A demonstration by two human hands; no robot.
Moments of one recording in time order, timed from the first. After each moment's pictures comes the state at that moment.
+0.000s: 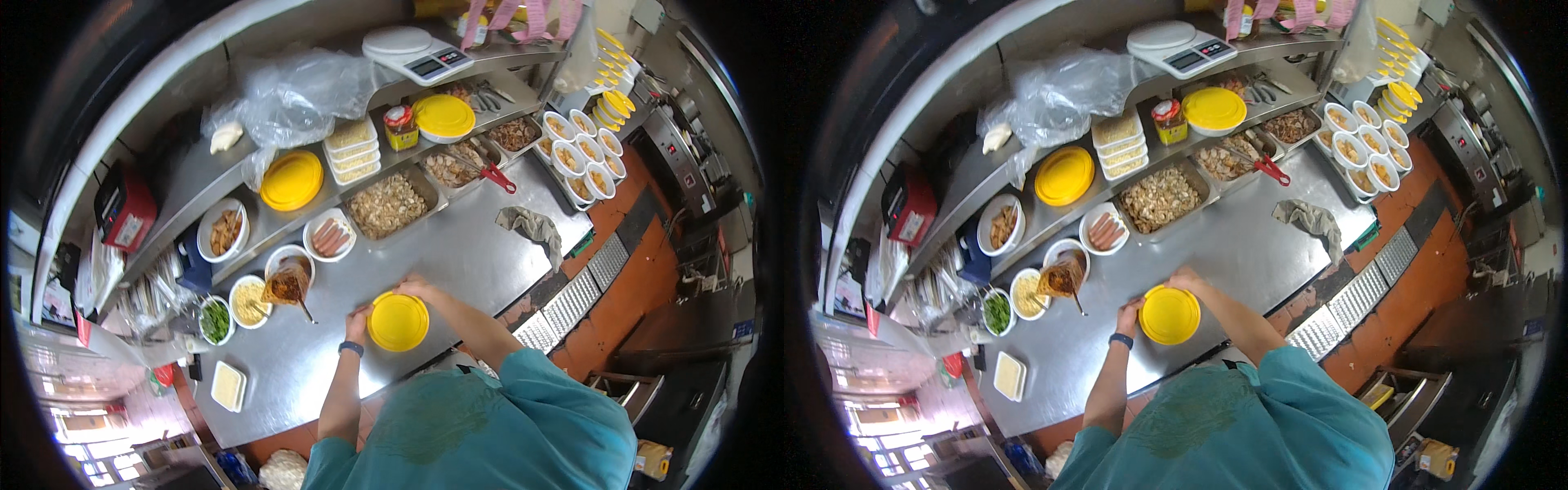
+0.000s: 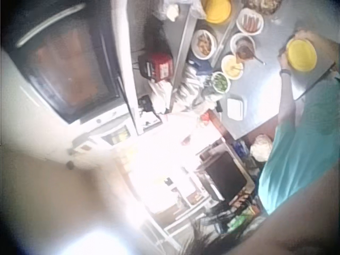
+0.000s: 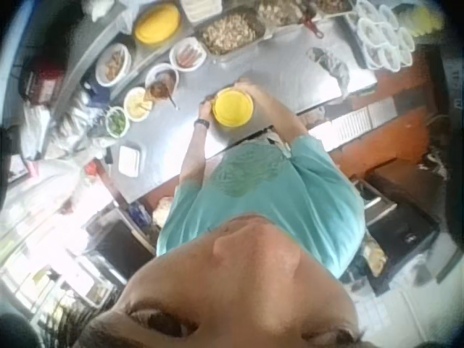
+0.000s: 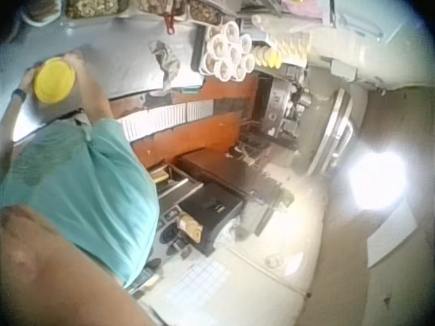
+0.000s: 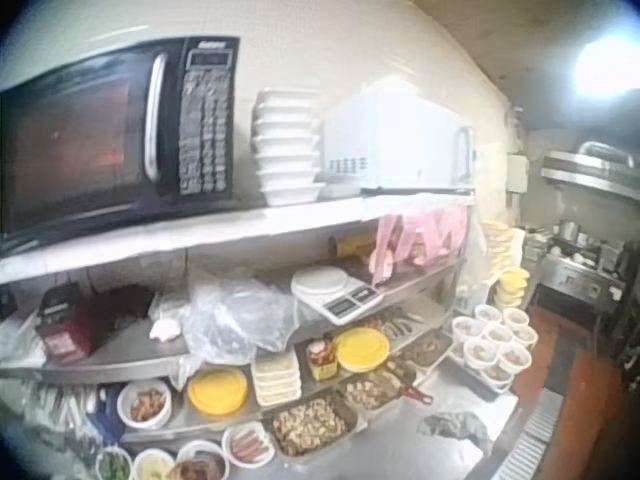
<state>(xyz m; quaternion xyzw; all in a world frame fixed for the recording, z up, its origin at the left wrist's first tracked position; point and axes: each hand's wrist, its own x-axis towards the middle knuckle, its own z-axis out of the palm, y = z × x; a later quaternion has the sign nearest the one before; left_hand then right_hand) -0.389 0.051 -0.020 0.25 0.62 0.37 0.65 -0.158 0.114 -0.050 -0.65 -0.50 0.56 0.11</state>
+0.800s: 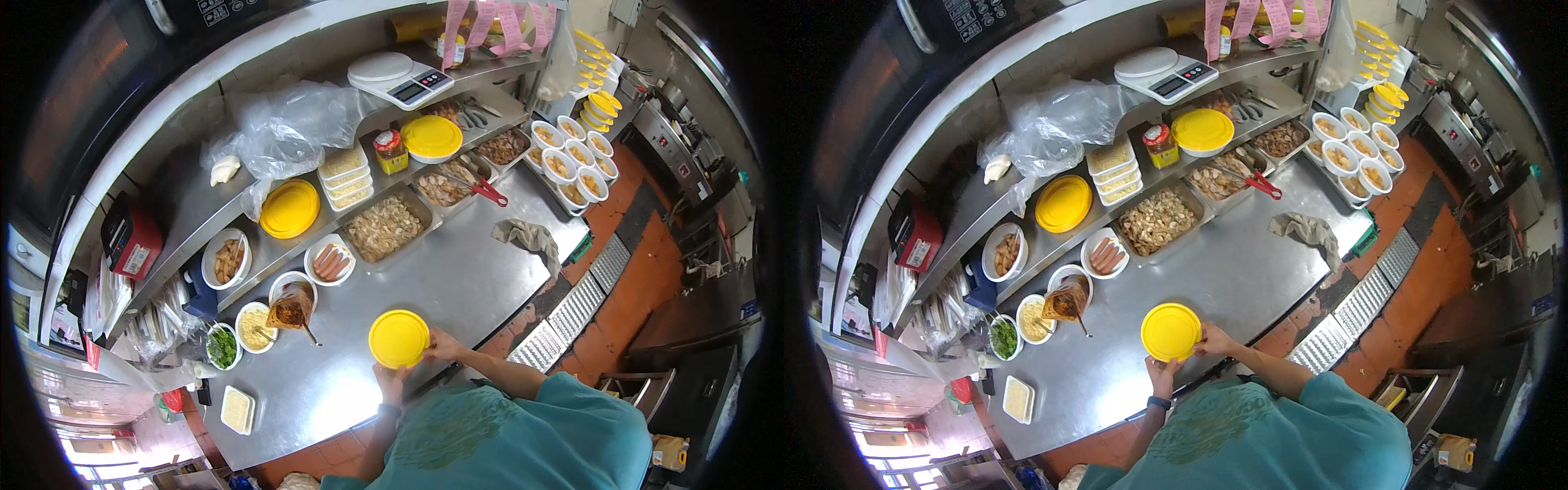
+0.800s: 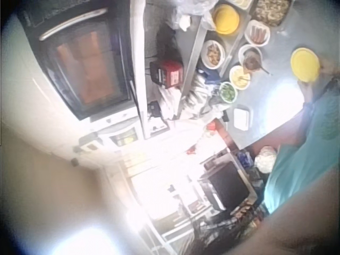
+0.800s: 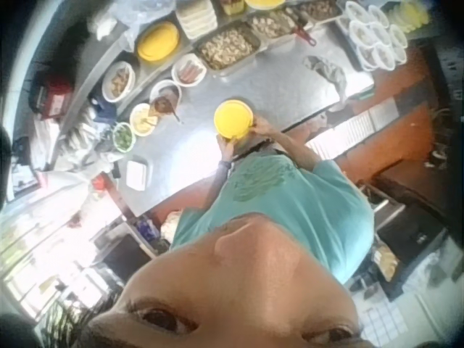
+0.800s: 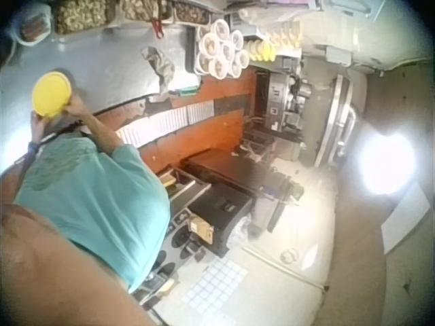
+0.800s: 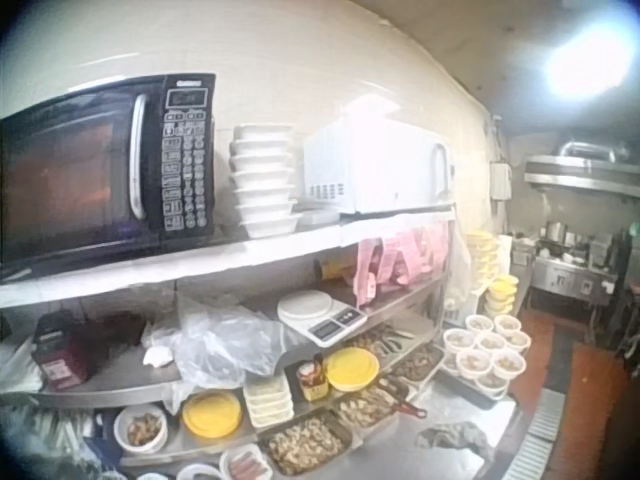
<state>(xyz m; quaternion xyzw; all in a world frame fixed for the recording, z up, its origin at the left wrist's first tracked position) -0.345 -0.090 -0.020 0.27 0.51 0.49 0.65 -0.131 -0.036 0.011 -0.49 -0.45 0.69 0.28</state>
